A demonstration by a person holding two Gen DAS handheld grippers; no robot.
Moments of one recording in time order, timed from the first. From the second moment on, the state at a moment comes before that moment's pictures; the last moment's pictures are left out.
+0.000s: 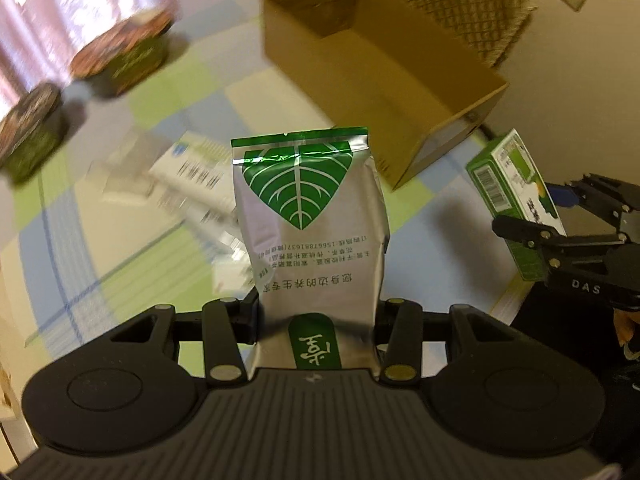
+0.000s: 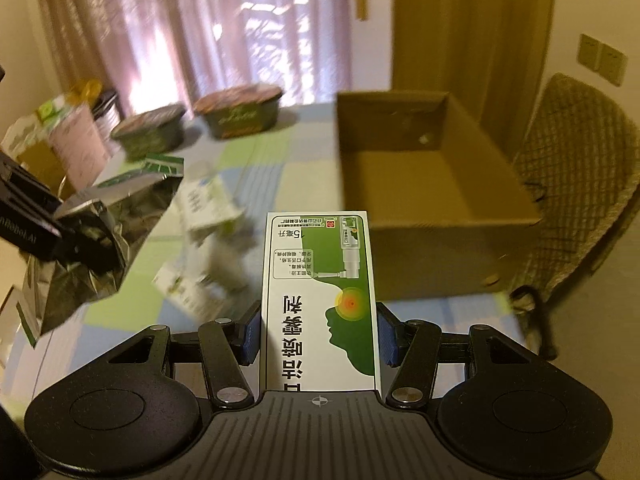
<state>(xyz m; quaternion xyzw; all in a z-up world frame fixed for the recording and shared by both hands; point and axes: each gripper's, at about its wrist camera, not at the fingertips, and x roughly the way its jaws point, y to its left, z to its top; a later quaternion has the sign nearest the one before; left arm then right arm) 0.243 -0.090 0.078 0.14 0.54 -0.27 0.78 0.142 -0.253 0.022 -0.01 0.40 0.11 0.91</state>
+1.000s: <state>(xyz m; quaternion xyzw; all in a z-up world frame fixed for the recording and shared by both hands) 0.367 -0.261 0.058 0.03 0.53 -0.28 0.80 0.299 -0.372 0.038 0.00 0.40 0.06 0.92</state>
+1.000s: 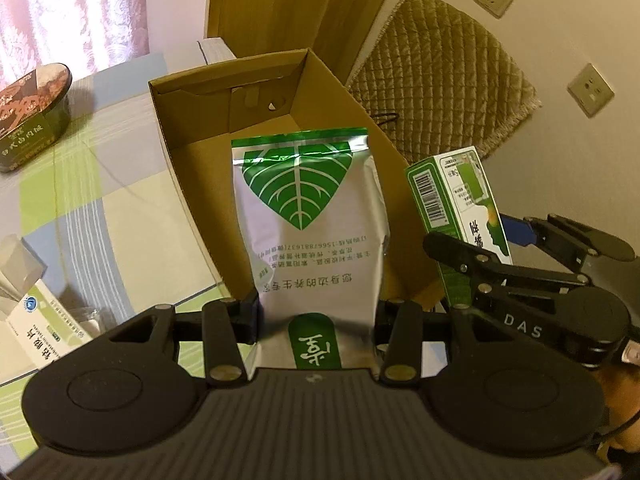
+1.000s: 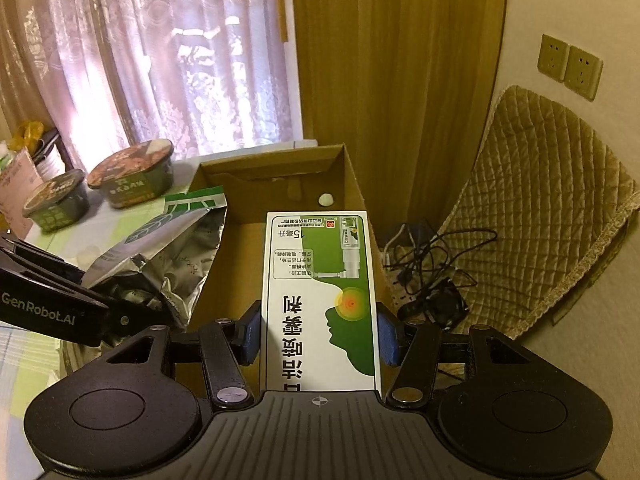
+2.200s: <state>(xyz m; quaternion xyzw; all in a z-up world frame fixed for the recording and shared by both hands) 0.387 -0.244 0.050 0.00 0.50 -0.24 0.83 0.324 -0.375 0.012 0.00 0.41 0.06 0.91</state>
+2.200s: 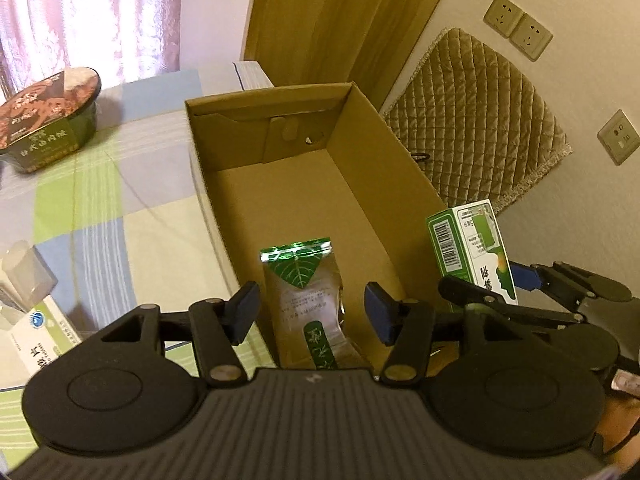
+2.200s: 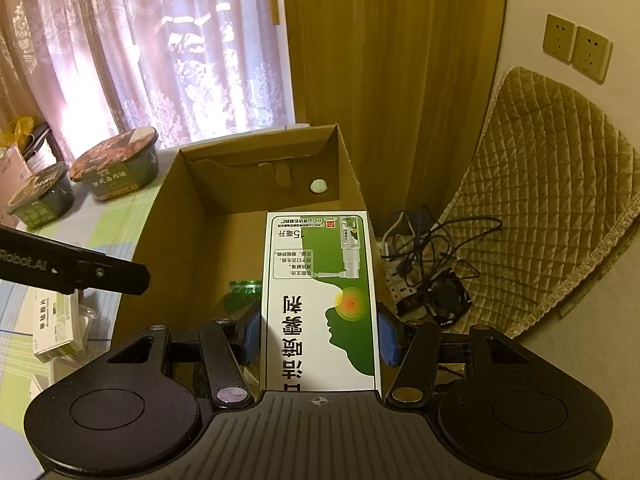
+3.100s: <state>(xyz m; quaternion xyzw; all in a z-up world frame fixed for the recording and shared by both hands) 0.343 -0.187 0.048 -0.01 0.50 -0.22 0.84 0.300 -0.366 0.017 0.02 0.40 0.06 0.91</state>
